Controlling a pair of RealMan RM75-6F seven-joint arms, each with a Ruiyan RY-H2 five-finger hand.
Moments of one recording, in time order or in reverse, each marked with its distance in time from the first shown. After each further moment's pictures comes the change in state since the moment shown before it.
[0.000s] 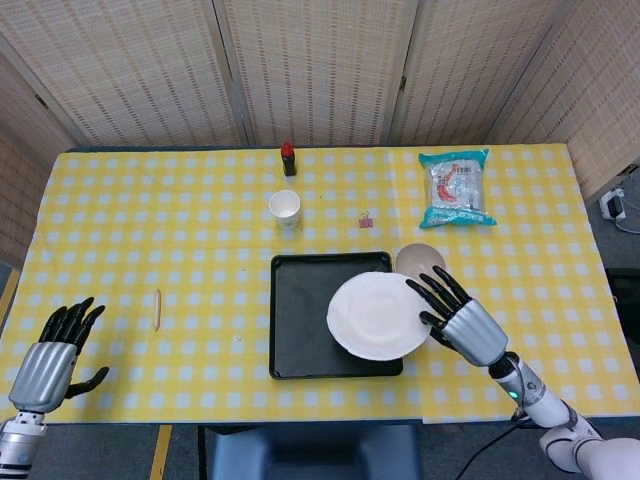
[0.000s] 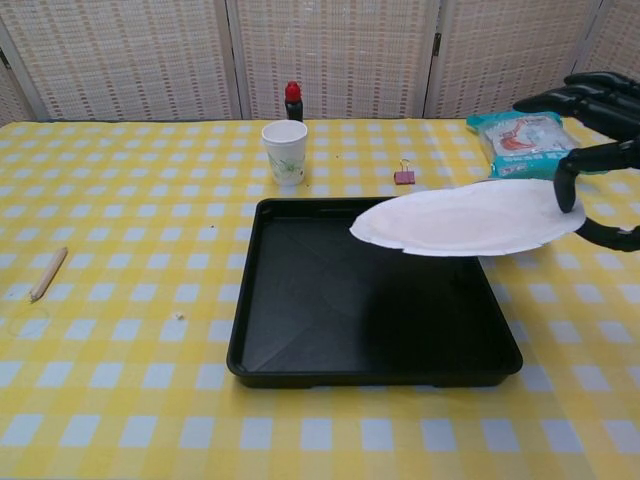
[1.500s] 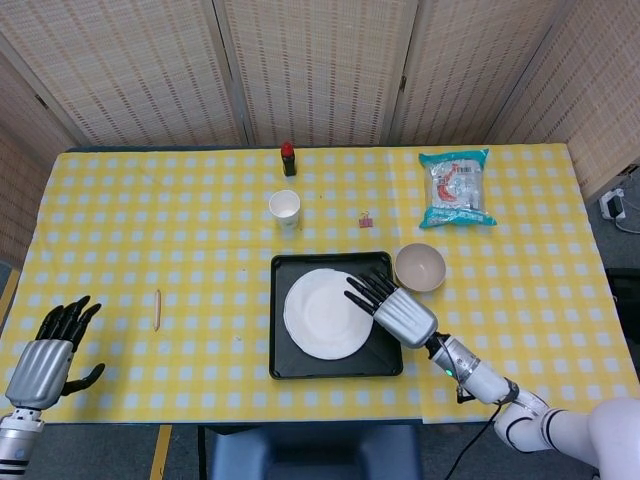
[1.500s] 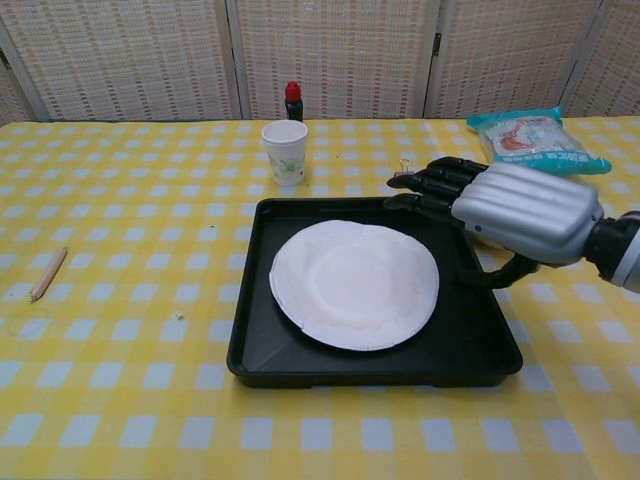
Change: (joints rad) left arm -0.009 0.007 -0.004 0.015 -0.020 -0.024 -0.030; right arm 0.197 0.129 0.024 -0.508 0.104 -0.593 -0.455
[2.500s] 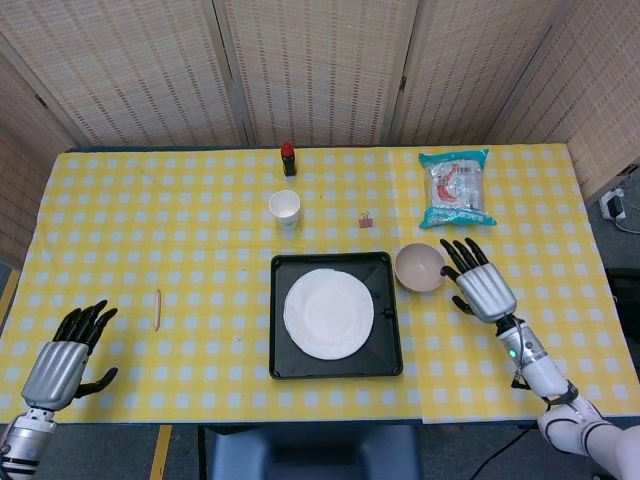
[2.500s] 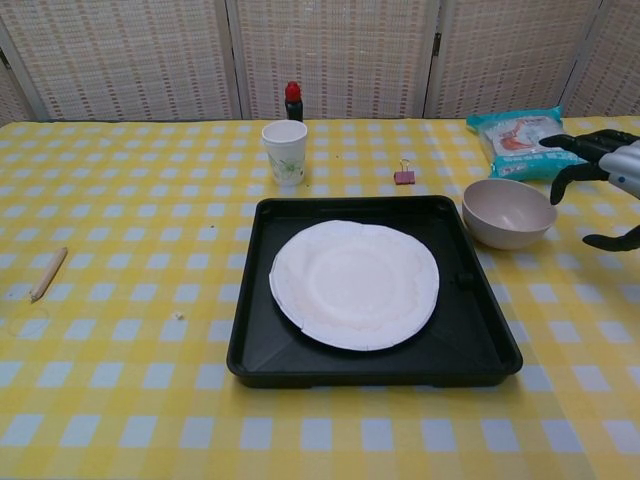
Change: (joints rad) left arm -0.017 -0.019 0.015 0.000 0.018 -0.029 0.006; right arm -0.145 -0.003 0.050 0.321 0.141 0.031 0.322
